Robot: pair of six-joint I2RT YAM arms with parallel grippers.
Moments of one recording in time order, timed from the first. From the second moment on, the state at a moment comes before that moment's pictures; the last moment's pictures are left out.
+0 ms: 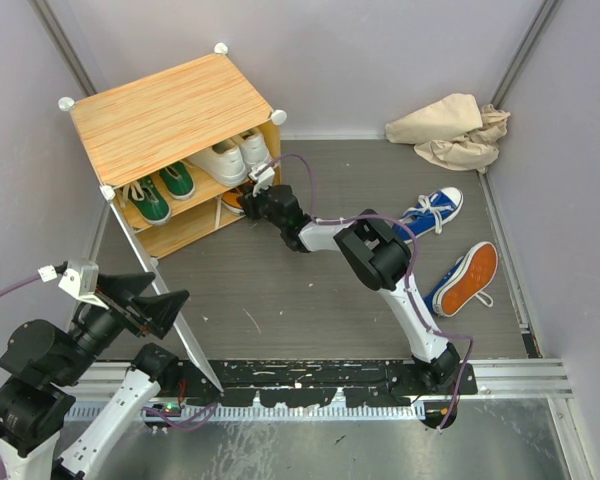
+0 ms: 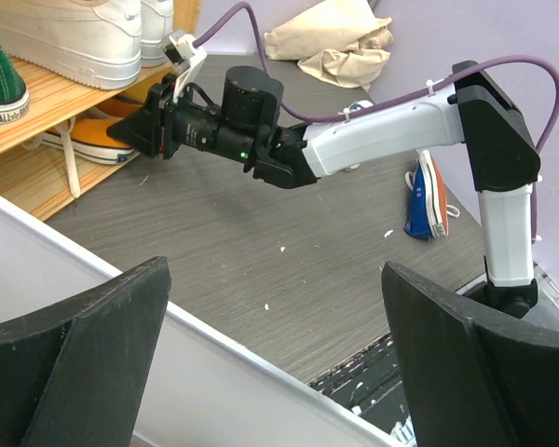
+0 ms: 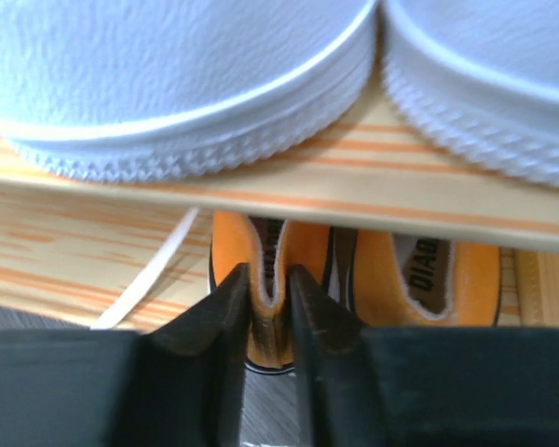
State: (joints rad) left arm -0.46 0.22 1.06 -0.88 0.11 -0.38; right arm 0.74 2.37 1.54 0.72 -0.05 0.13
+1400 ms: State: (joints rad) left arm -0.46 0.19 1.07 -0.90 0.13 -0.35; right arm 0.14 1.53 0.96 -0.05 0.48 0.43
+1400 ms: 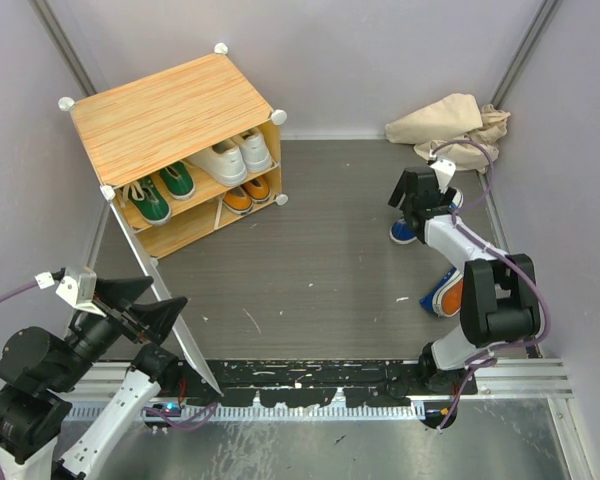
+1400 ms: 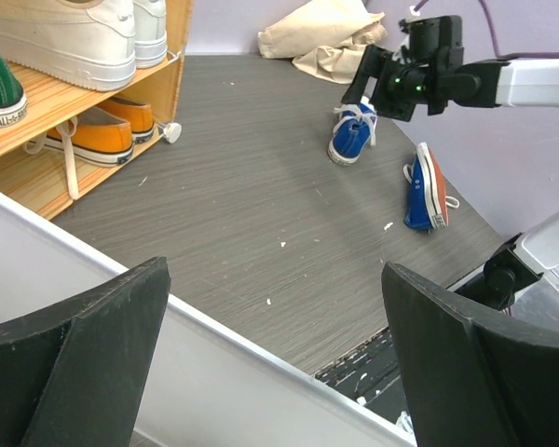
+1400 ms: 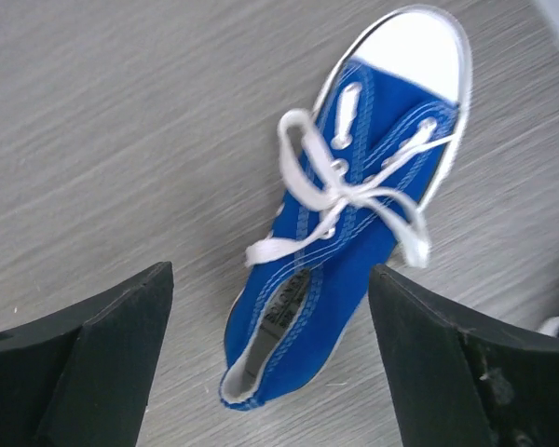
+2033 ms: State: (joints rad) left arm -0.46 0.19 1.06 -0.90 0.14 -0.35; right arm 0.15 1.74 0.98 -0.02 0.30 0.44
